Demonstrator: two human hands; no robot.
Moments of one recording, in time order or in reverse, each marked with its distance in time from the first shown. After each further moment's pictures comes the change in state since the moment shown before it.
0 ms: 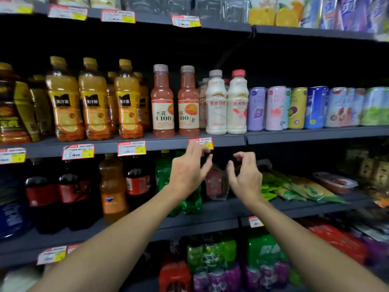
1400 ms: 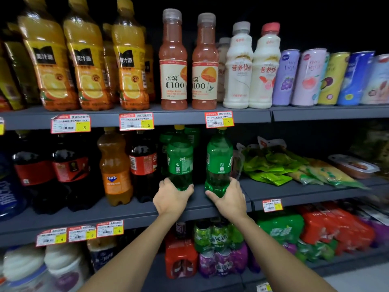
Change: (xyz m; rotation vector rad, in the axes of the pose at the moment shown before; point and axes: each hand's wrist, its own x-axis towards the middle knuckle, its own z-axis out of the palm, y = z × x) left_hand -0.154 -0.080 0.035 0.290 -0.524 -1.026; right_hand -0.117 -0.004 0.081 -0.115 -0.615 0.561
